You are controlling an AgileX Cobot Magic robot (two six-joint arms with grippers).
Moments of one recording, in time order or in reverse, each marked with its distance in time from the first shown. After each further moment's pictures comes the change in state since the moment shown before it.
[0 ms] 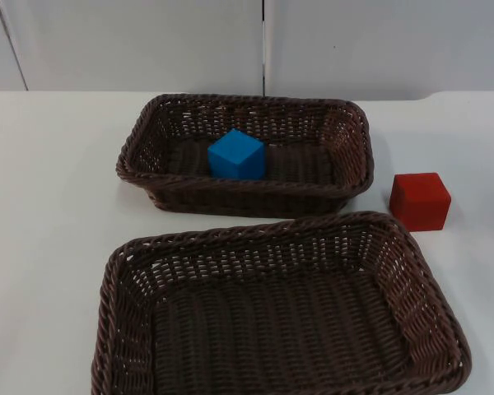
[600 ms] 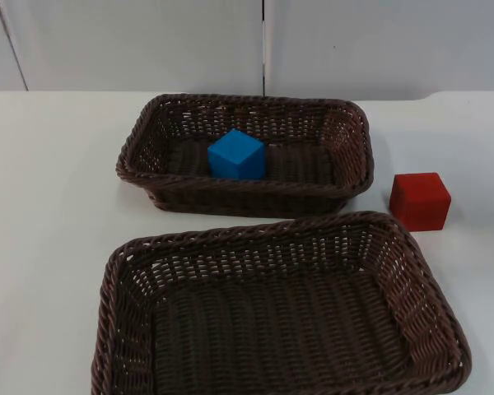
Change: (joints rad) right arm 0.079 0.267 -0.021 0.062 -0.225 0.000; left arm 0.000 0.000 0.000 0.003 0.000 0.000
